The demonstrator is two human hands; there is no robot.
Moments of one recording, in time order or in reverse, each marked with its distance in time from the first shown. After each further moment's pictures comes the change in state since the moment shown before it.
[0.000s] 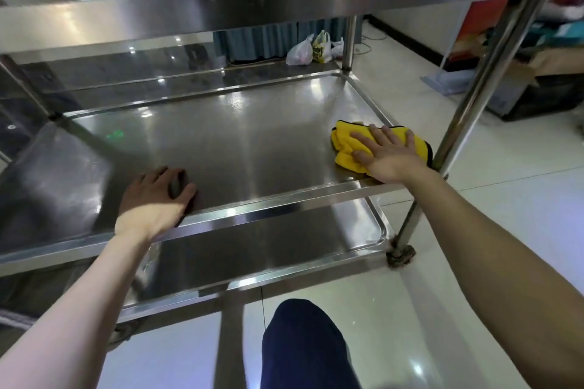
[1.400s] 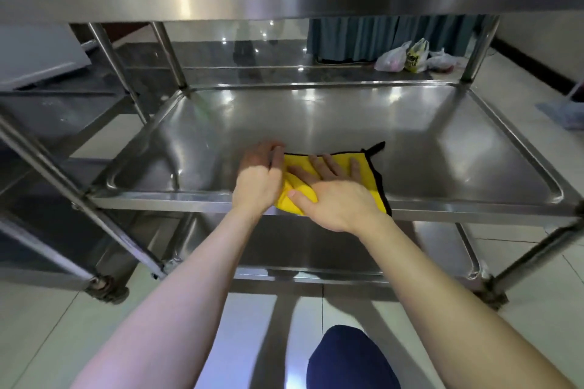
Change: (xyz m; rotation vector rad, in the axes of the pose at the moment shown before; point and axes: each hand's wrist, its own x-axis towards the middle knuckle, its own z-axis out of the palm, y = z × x) left_hand -0.019 0.005 -0.016 -0.621 0.279 -0.100; right_hand -0.063 -0.309 0.040 0.001 0.078 -0.540
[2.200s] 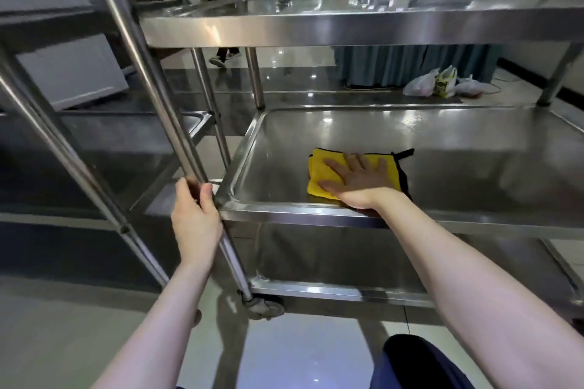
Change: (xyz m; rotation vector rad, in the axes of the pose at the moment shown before) left_hand -0.012 -0.231 -0.243 -0.019 0.426 -0.204; right_hand 0.141 -0.138 0.023 0.014 -0.084 0.167
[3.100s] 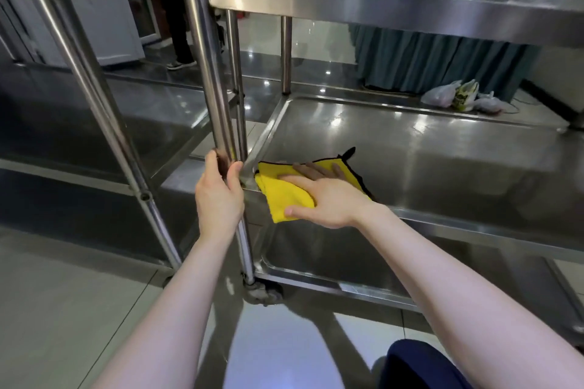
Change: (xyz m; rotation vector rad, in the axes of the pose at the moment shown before) left_hand 0.007 -0.008 0.000 -0.045 0.022 0.076; right_hand -0.038 -0.119 -0.001 -0.005 -0.038 -0.474
